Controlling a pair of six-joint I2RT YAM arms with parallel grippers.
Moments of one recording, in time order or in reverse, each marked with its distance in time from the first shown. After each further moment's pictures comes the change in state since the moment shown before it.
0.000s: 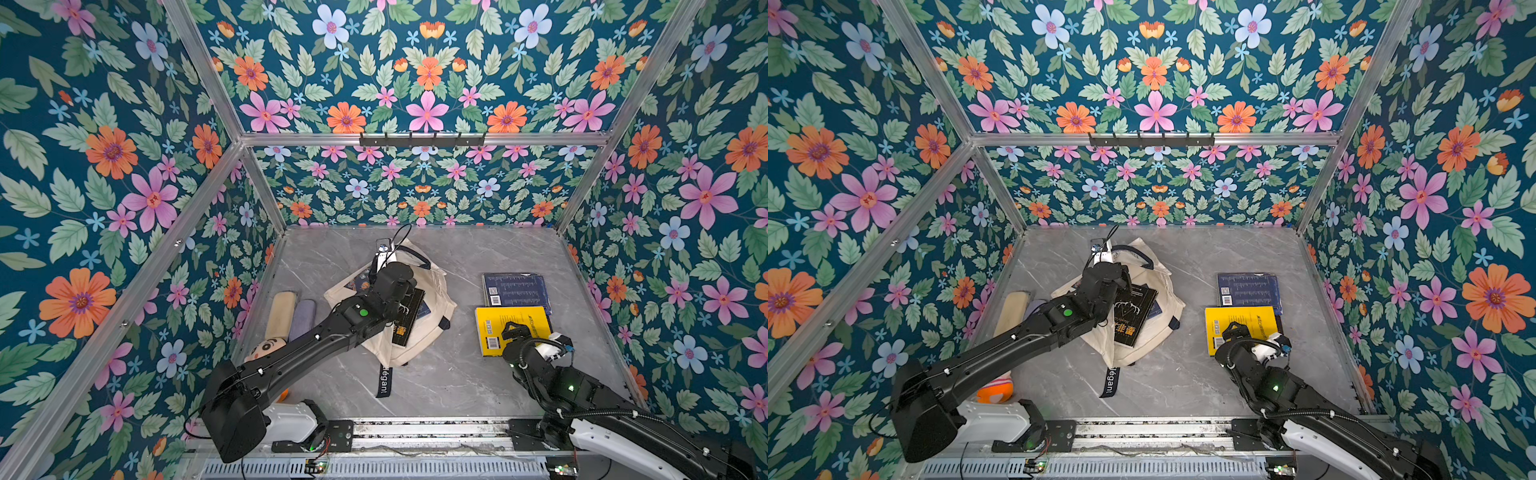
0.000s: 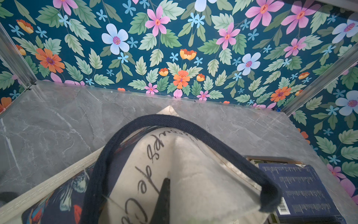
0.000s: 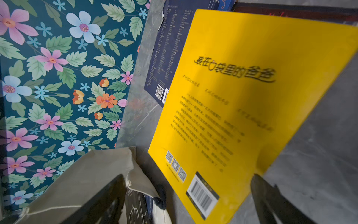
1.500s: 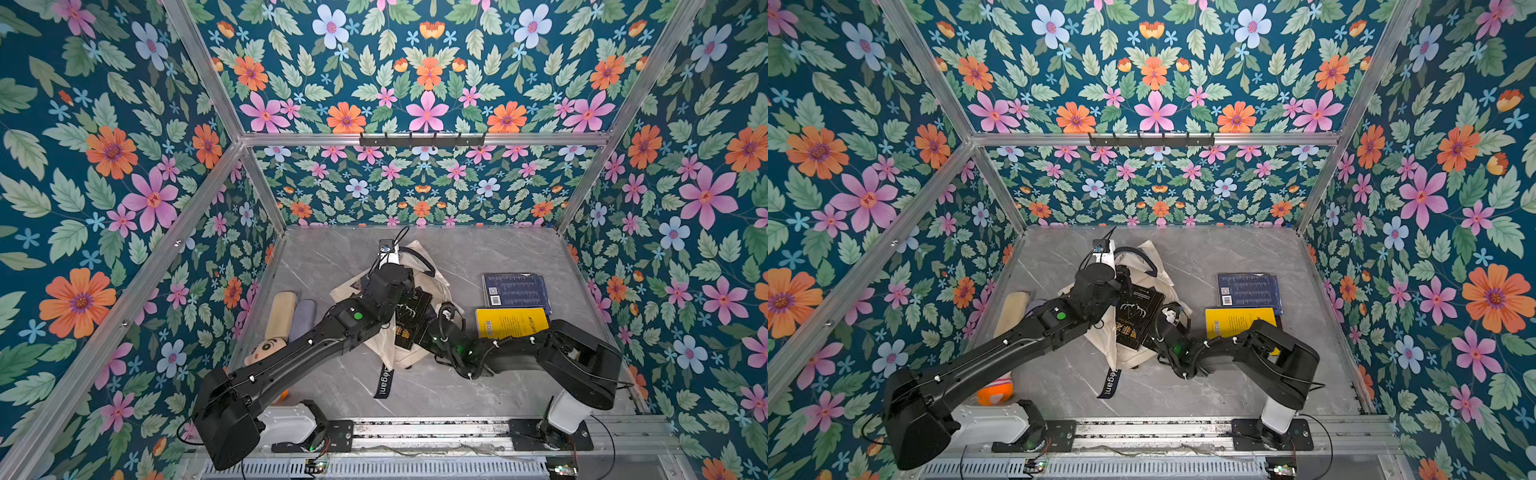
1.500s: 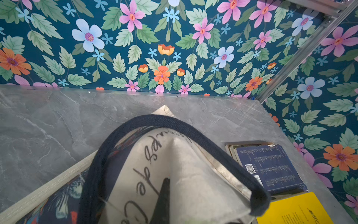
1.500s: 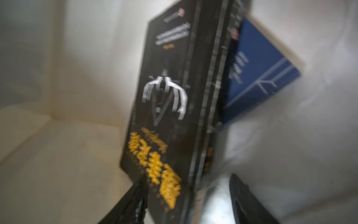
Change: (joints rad) left arm 0.001 -0.044 -0.020 0.020 0.134 0.045; right arm 0.085 1.120 0.285 1.051 -0.545 -0.553
